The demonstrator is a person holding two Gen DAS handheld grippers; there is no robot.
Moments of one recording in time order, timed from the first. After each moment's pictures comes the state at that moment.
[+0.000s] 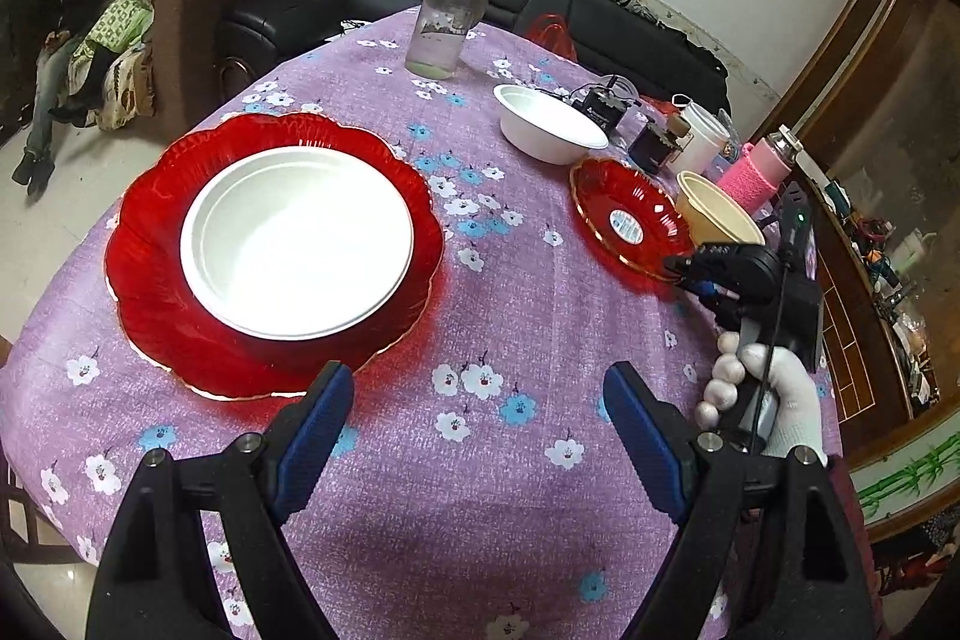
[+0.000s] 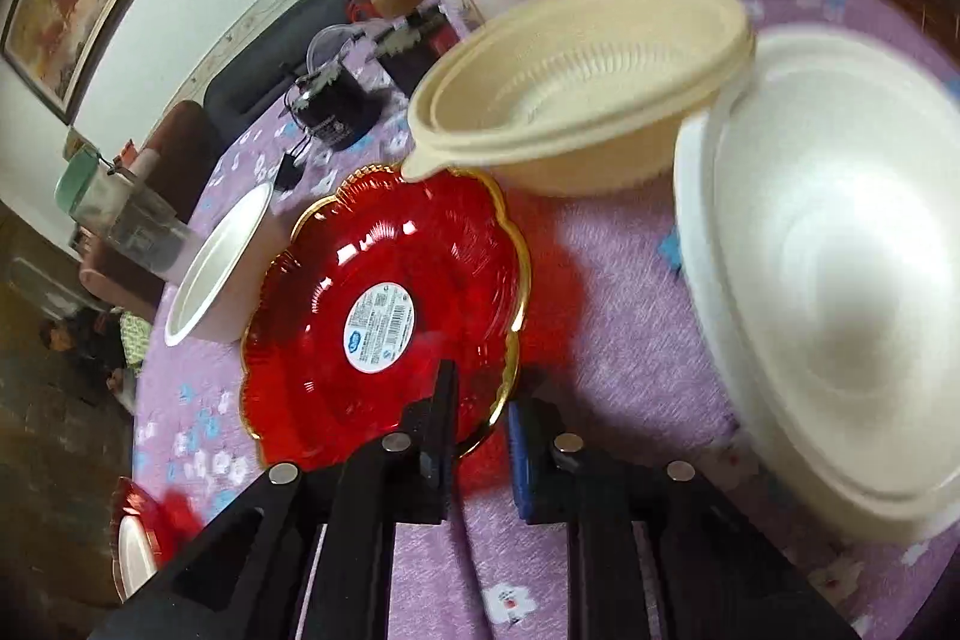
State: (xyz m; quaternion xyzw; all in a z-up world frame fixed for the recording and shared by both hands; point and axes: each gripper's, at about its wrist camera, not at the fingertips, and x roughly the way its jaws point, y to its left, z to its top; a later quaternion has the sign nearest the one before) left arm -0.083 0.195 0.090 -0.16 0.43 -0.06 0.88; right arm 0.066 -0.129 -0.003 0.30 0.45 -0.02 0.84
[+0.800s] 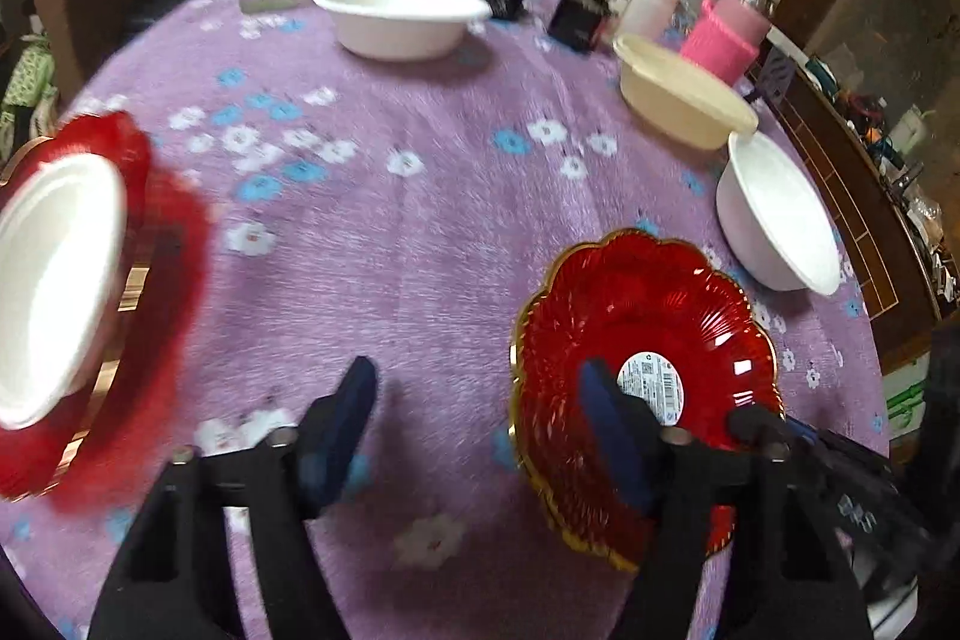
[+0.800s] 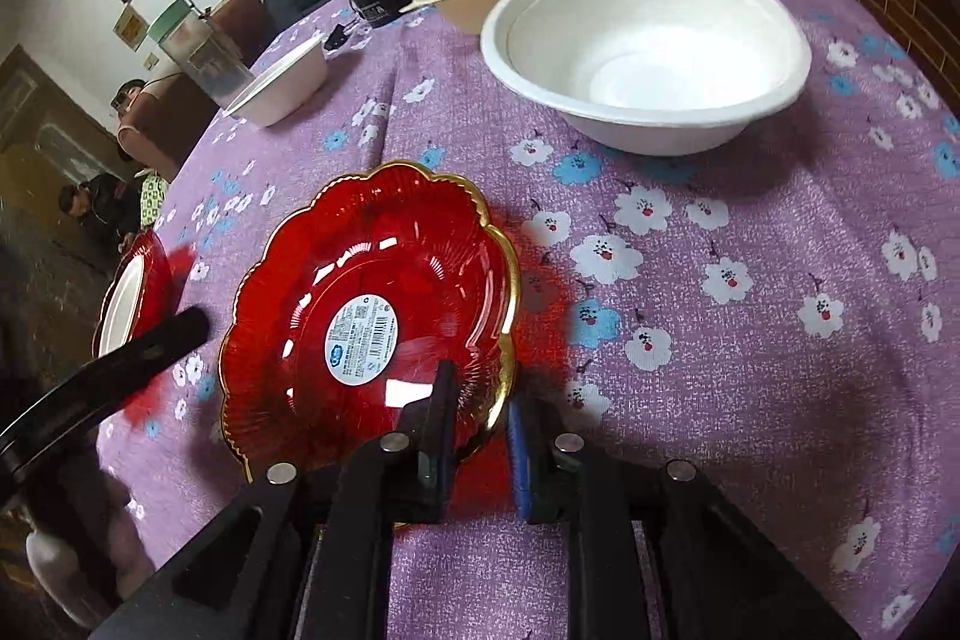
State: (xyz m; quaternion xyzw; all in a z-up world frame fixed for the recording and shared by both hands) left arm -0.005 0.078 0.027 -0.07 0.51 -0.13 0.85; right arm -0.086 -0.148 0.012 0.19 0.50 0.05 0.84
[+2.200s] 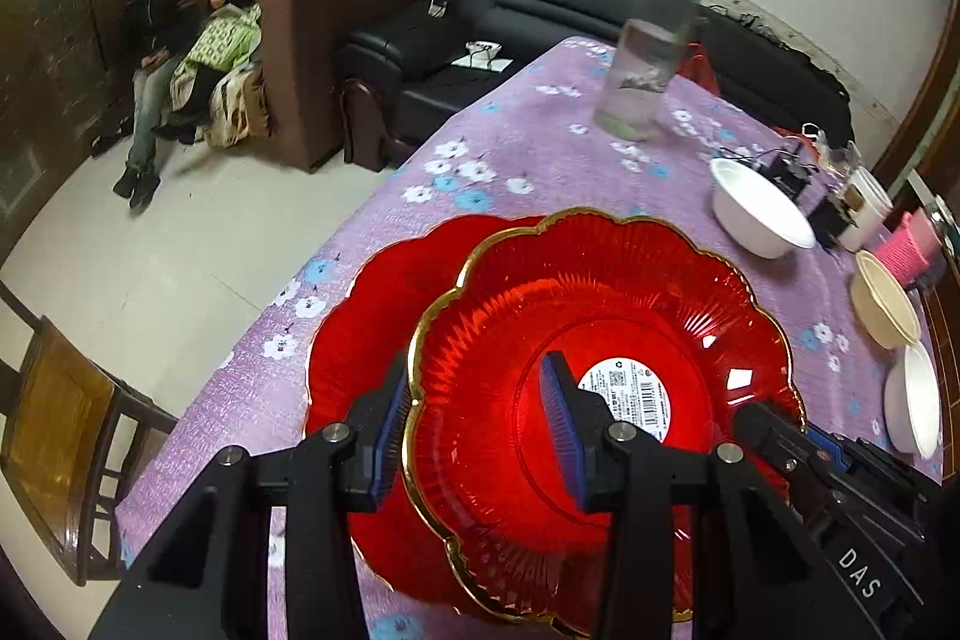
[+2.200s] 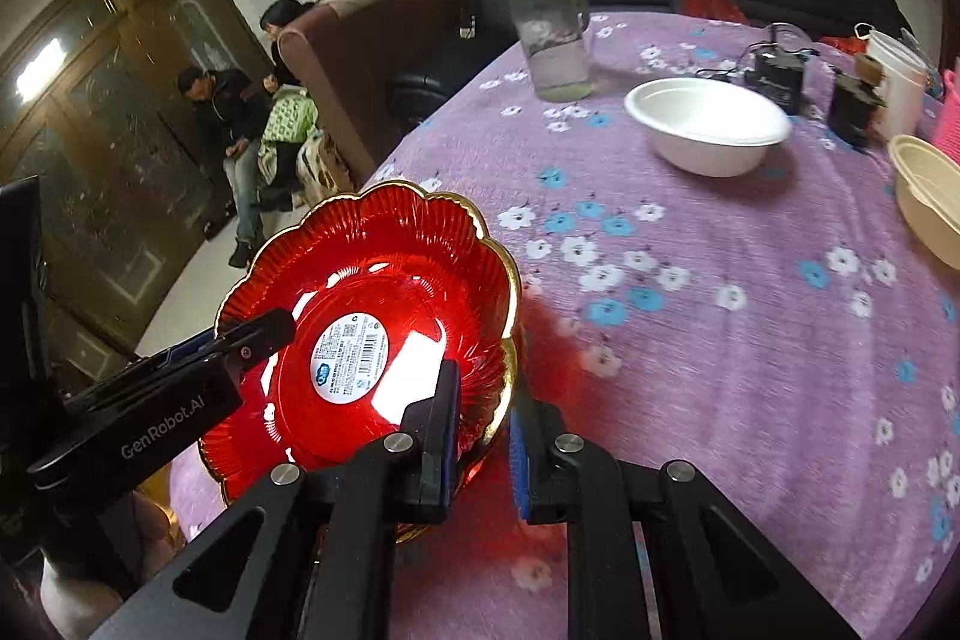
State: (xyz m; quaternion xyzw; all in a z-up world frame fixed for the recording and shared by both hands) left arm -0.011 0.309 0.081 -0.11 0.44 0.09 0.89; right arm -0.005 0.126 0.072 0.07 0.46 0.22 0.86
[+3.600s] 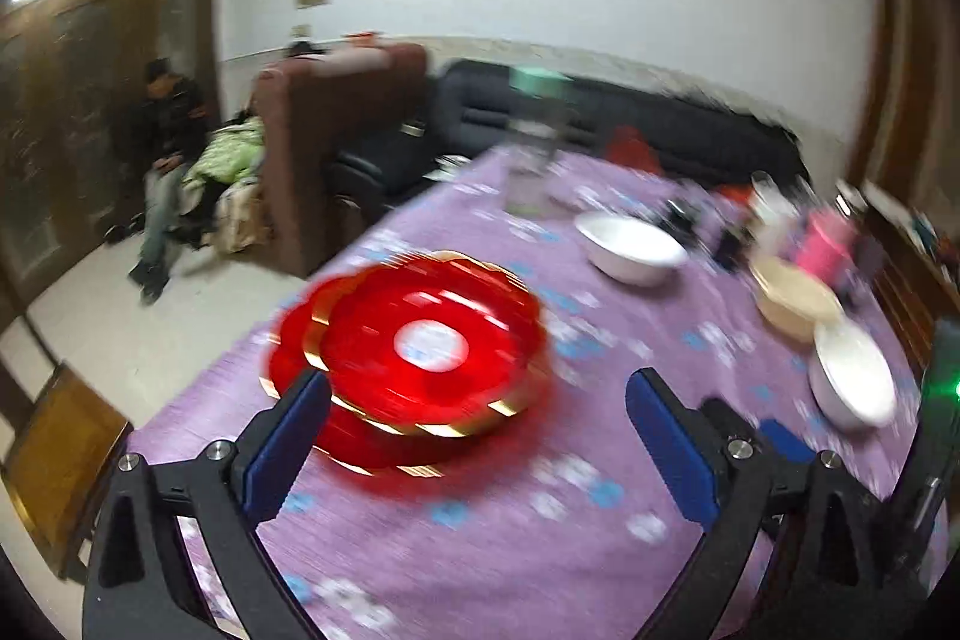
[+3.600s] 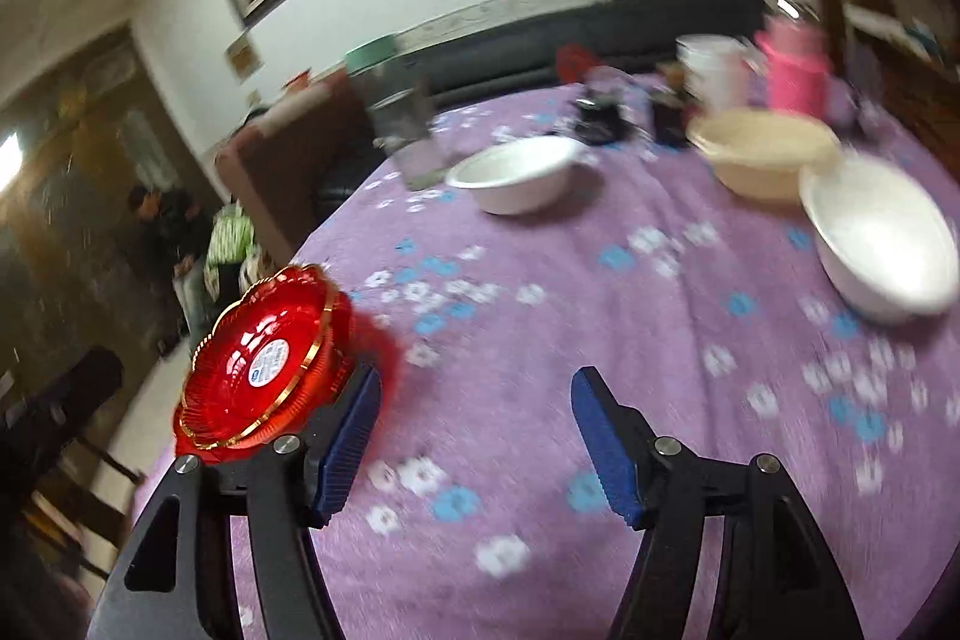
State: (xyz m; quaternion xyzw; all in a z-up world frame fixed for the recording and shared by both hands) left arm -0.123 0.171 0.136 -0.05 0.31 0.08 0.95; right arm -0.098 -0.008 0.076 0.17 0.34 0.10 0.92
